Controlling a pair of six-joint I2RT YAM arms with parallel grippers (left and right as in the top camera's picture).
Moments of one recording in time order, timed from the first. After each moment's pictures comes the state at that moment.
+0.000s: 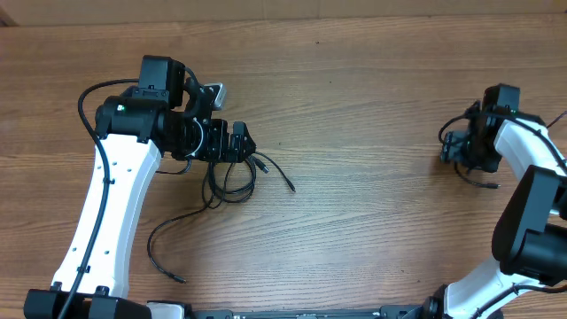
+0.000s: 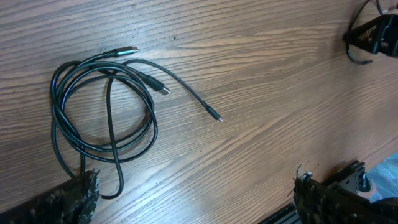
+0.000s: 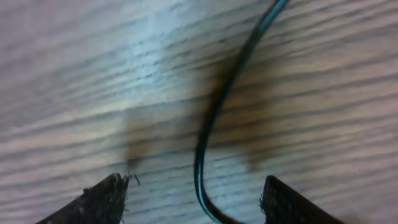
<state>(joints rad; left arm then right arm) -0.12 1.53 1.46 -1.19 0.46 -0.05 -0.29 1.88 1.18 -0.70 0.02 -0.06</state>
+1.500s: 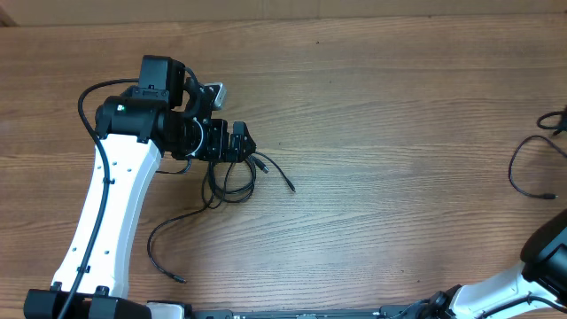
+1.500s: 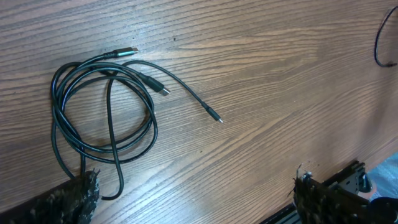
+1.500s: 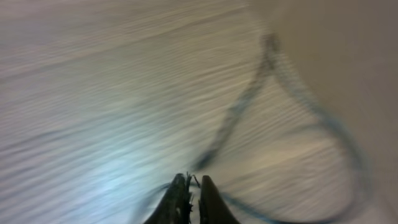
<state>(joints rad) -0.12 1.53 1.46 -1.19 0.46 -0.05 -0.69 1.86 1.43 -0.38 -0.09 -0.27</state>
